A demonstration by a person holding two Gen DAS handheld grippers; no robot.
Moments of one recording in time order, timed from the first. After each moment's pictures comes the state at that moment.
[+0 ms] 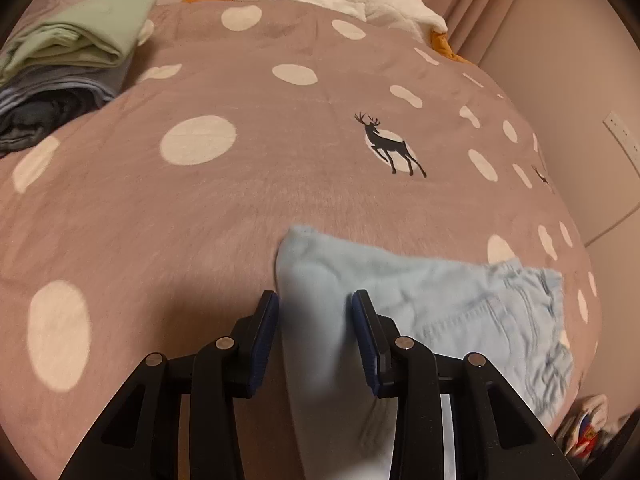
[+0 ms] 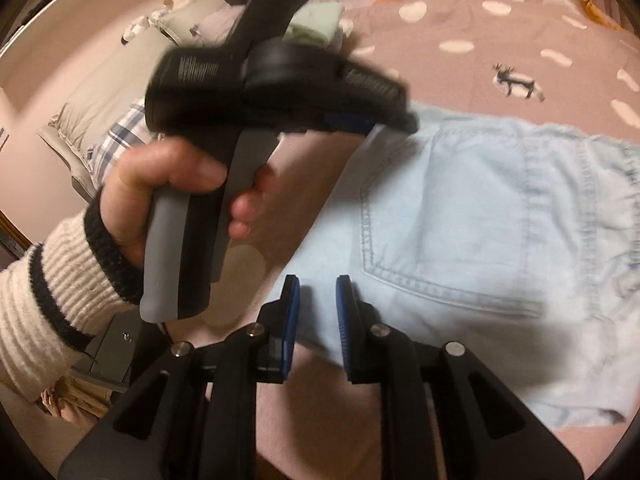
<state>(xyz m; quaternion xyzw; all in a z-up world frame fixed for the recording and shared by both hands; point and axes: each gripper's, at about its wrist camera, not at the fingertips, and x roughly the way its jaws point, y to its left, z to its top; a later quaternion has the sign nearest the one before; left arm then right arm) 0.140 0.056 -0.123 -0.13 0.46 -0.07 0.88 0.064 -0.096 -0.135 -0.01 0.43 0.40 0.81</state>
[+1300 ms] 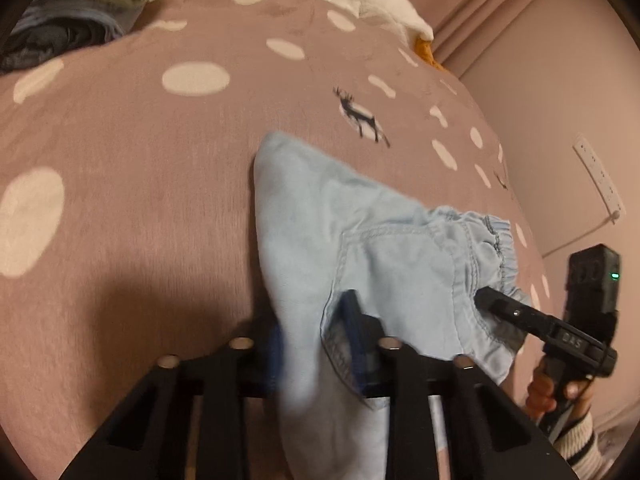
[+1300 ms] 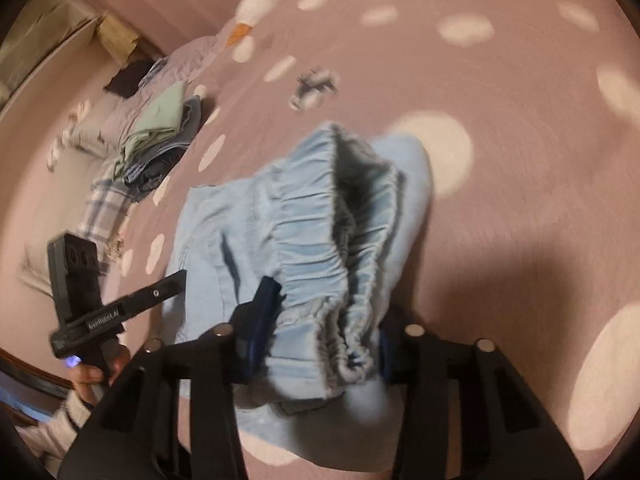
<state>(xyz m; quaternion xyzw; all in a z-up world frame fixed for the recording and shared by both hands) 0.102 0.057 -0.136 -0.22 0.45 -0.13 0.86 0.133 -0.223 -0.135 0.13 0.47 0.27 0.83</state>
